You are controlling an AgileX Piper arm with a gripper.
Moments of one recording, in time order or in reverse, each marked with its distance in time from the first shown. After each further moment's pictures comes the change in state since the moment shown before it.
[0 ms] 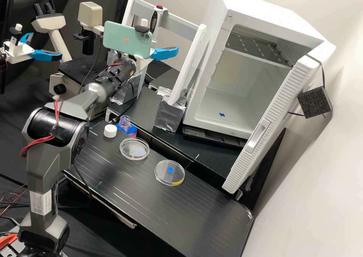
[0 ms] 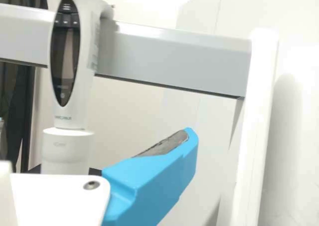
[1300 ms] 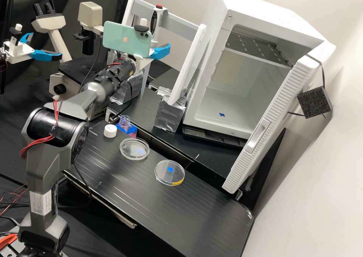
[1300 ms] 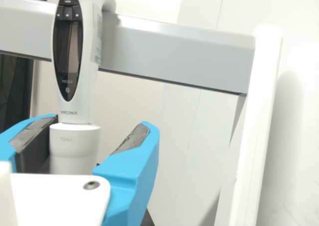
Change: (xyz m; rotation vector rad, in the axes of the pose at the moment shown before) arm -0.003 -0.002 -0.005 -0.013 -0.016 -0.013
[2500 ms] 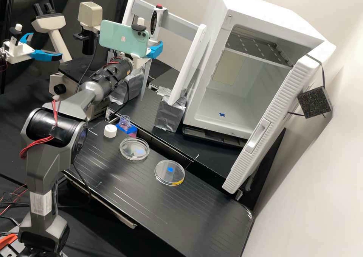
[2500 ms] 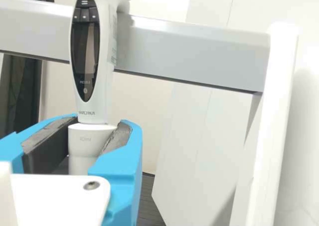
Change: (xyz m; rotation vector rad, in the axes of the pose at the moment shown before) arm -0.002 -0.006 -0.007 0.014 0.010 -0.023
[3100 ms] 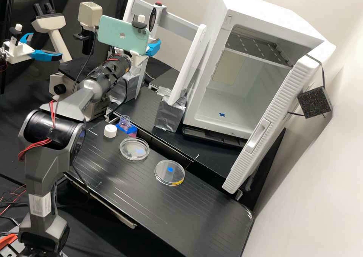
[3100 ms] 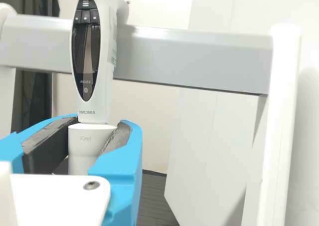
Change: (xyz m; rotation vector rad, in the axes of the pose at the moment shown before) arm -0.003 0.012 -0.010 0.076 0.007 -0.004
